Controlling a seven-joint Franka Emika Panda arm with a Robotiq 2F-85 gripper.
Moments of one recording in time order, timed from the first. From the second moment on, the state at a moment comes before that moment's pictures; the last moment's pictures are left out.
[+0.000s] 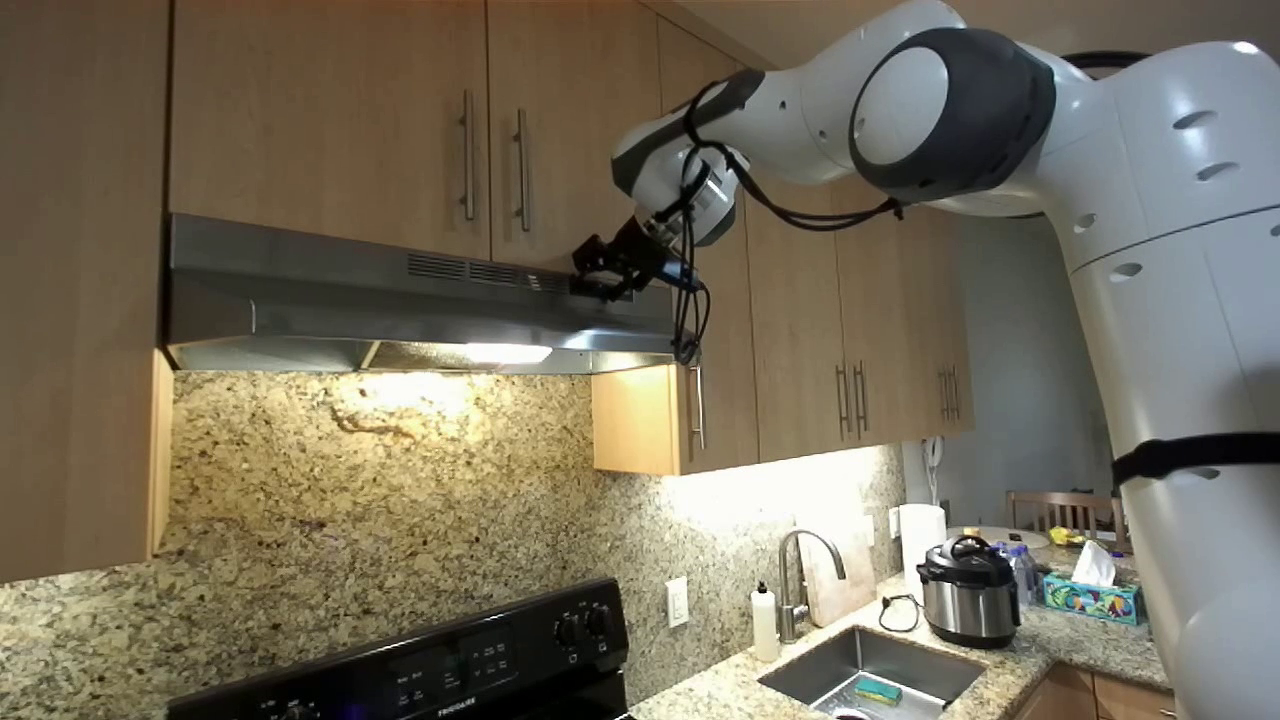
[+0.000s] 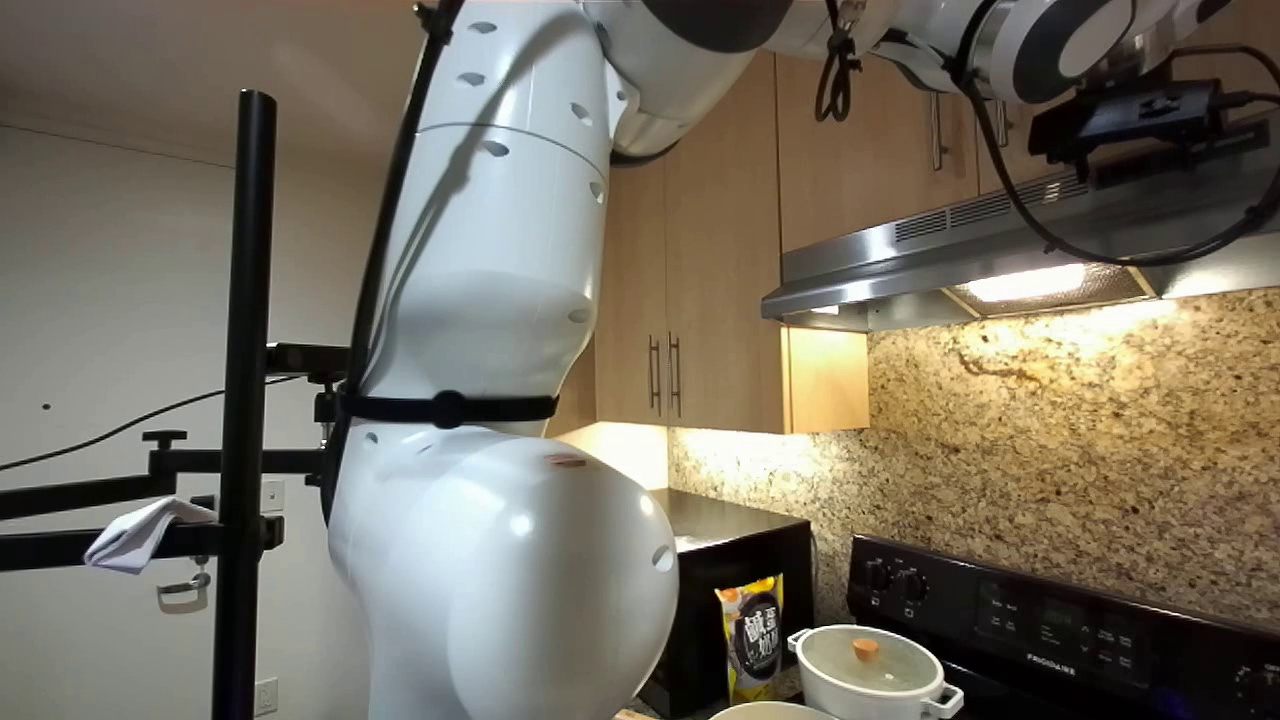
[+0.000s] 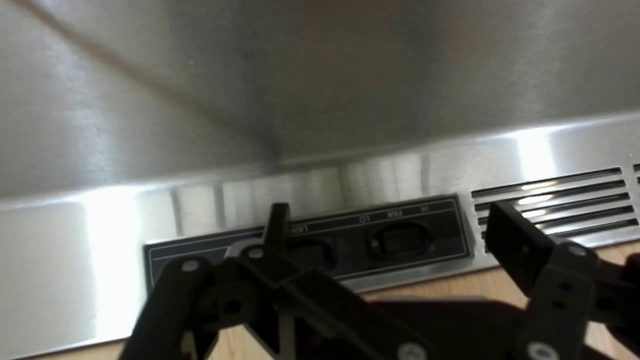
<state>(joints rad) 0.05 0.11 -0.29 -1.44 0.64 2.52 -0.50</state>
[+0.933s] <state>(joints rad) 0.05 0.09 -0.29 -1.44 0.64 2.54 -0.48</state>
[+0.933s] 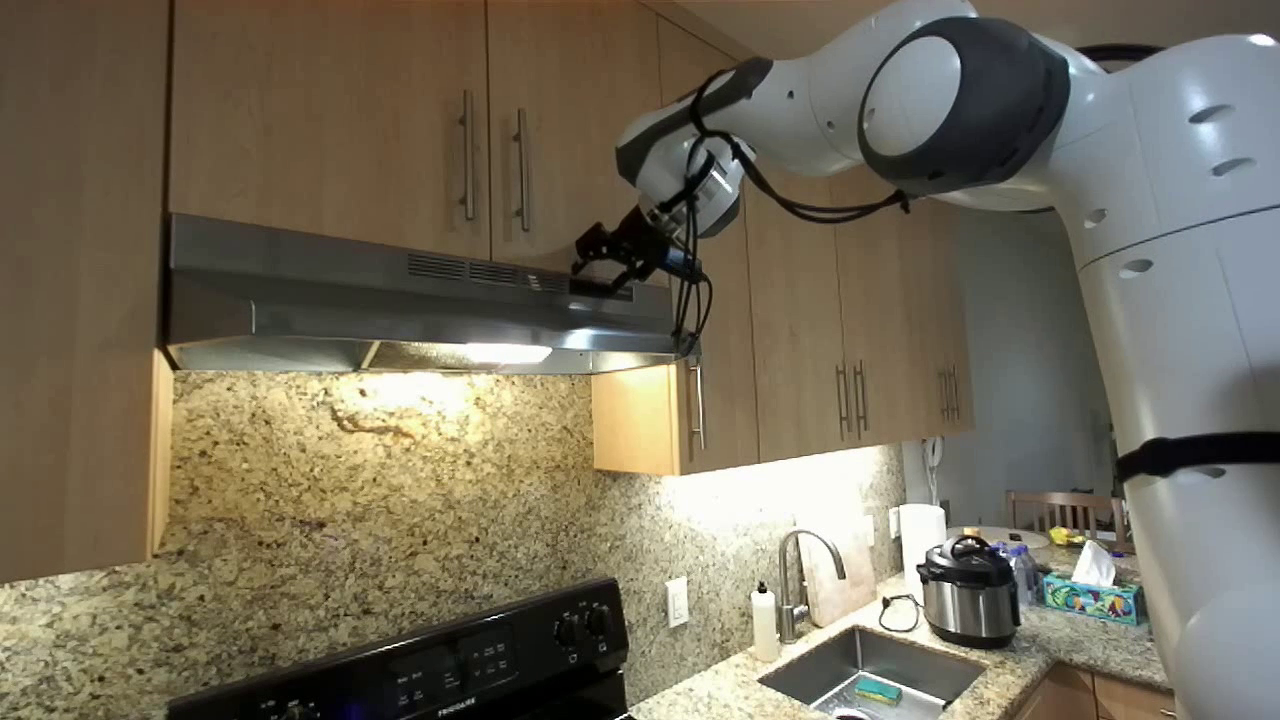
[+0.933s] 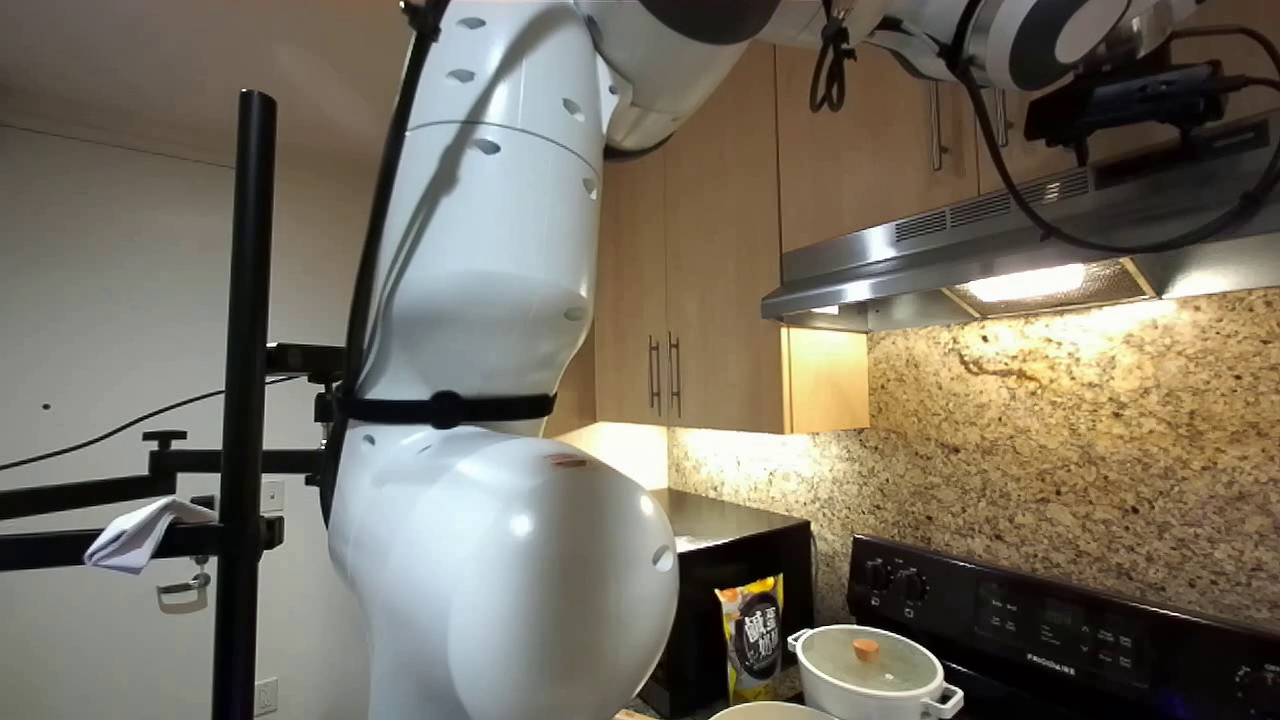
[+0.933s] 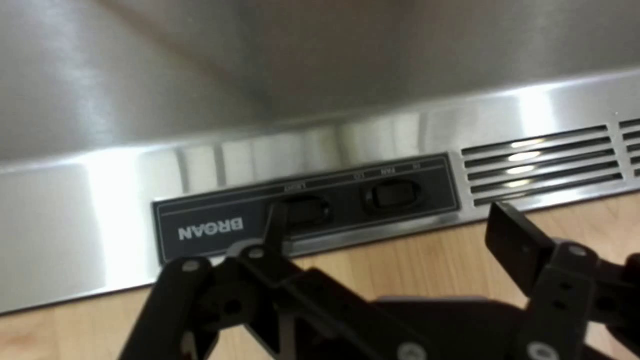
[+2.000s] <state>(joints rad) 0.06 0.06 -0.29 -1.45 0.60 2.49 -0.44</state>
